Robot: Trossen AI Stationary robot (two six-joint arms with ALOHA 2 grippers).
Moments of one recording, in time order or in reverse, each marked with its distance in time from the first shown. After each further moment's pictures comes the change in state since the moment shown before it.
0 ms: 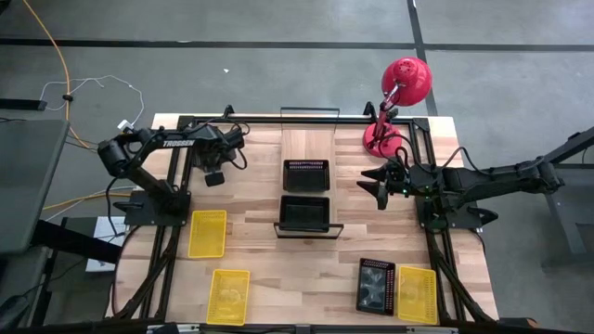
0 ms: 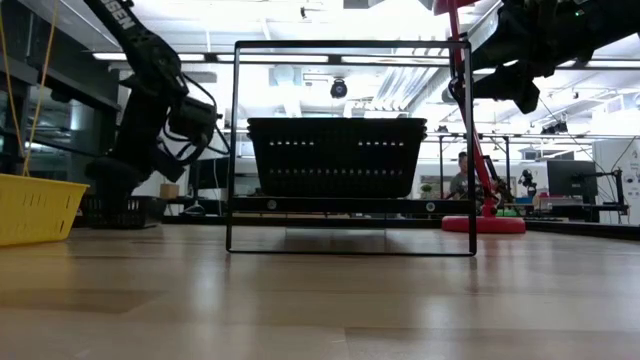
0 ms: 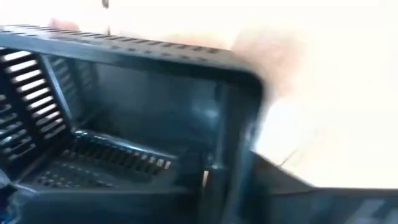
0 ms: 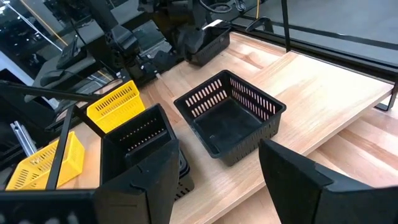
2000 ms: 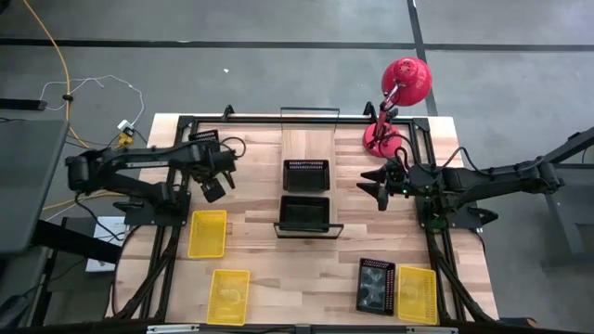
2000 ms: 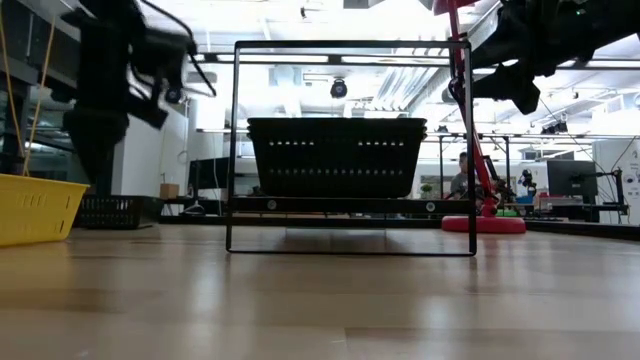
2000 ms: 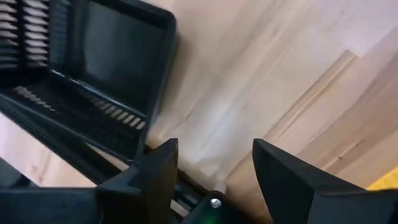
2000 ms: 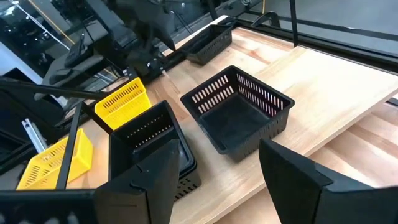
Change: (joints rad) left arm -0.340 -0.327 -0.034 -0.225 0.088 -0.579; right arm 0.000 0.000 0.000 0.000 -0.028 0.016
